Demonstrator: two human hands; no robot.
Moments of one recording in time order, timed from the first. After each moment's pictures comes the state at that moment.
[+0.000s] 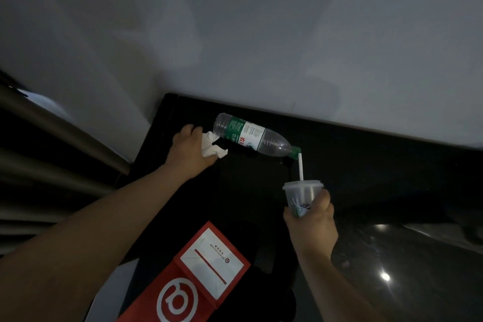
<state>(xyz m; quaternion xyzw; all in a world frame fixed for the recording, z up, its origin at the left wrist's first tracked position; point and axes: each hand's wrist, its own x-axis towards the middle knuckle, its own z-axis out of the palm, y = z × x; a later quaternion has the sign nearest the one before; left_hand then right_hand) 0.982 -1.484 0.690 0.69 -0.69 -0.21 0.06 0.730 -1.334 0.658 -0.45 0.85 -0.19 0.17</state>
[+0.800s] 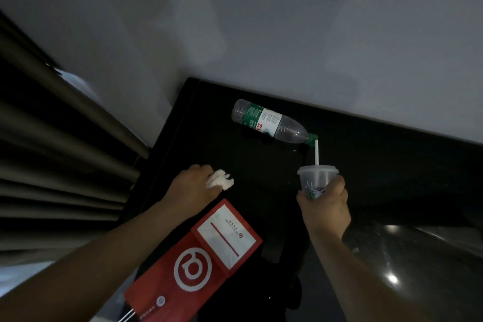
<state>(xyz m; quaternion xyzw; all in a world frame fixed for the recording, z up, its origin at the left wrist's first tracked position) 1.002 -1.365 0.706 0.67 -0.68 -0.31 0.03 0.731 -1.336 0.660 -0.45 0.86 -0.18 0.18</state>
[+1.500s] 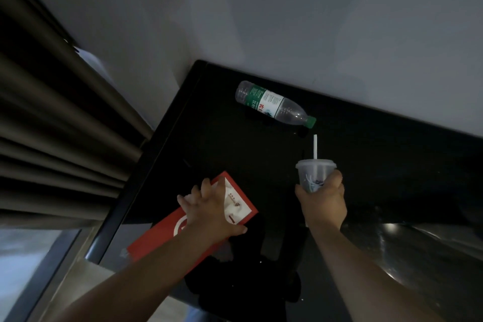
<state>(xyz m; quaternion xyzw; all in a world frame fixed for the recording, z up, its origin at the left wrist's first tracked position) 0.944 -1.263 0.683 0.73 -0.61 -0.27 -0.16 0.718 -1.298 0.666 -0.45 0.84 -0.19 0.24</state>
